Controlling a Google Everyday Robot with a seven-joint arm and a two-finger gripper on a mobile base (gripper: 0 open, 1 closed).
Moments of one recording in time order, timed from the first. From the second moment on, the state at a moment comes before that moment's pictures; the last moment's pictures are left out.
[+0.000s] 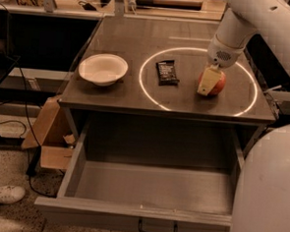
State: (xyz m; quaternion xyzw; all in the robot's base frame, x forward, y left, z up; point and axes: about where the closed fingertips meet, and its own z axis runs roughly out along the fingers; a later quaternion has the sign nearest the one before) arm 0.663 -0.190 0.837 -0.57 0.81 0.02 0.10
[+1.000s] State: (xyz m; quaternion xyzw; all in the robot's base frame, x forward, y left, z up) arm 0.663 -0.190 0.837 -0.57 0.81 0.02 0.10
